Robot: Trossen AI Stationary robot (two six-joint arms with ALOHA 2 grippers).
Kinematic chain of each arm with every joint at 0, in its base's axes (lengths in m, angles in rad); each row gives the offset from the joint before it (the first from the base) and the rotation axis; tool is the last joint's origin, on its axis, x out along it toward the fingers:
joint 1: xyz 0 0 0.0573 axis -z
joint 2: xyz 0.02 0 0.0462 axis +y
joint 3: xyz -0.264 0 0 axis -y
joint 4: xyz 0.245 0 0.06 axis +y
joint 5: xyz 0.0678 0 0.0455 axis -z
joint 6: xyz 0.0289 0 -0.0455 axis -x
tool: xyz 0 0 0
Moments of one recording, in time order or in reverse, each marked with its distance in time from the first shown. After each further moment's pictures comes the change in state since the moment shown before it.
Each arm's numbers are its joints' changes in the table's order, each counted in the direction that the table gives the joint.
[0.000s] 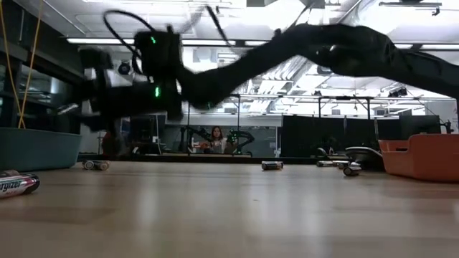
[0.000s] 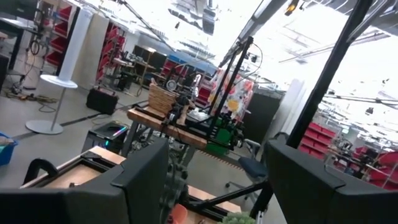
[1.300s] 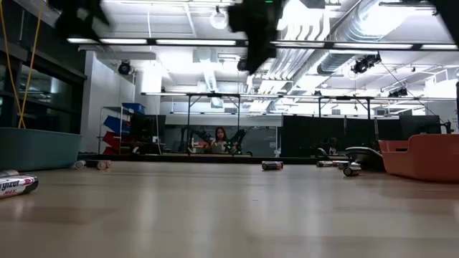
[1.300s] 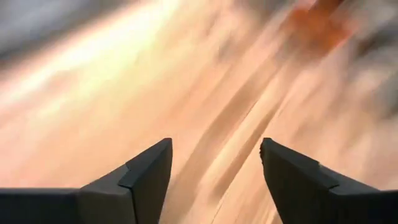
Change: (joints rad) left arm -0.082 0.257 -0.005 0.879 -0.032 0.450; right arm 0.197 -0.978 -0.460 1.696 -0.186 1.197
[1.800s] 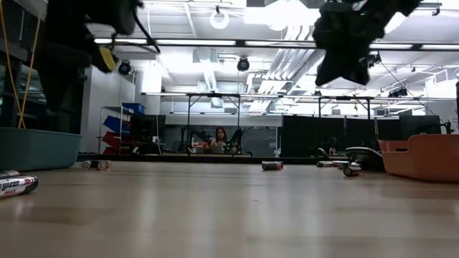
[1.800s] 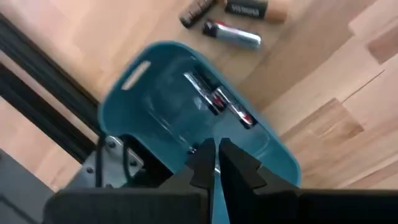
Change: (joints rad) left arm -0.165 0.470 -0.018 0.312 0.259 -0.044; right arm -0.083 -0.758 -1.027 -0.620 -0.014 -0.524
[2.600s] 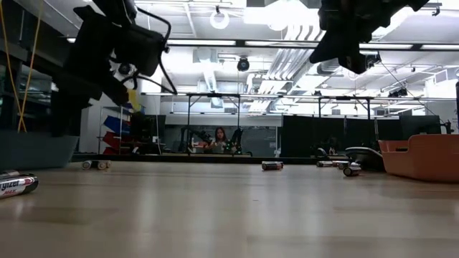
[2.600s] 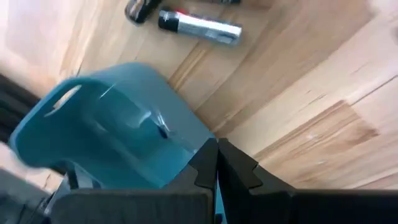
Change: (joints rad) left arm -0.068 0.233 0.014 -0.083 0.095 -0.153; right arm -0.028 -0.080 -0.017 -0.119 0.030 0.026
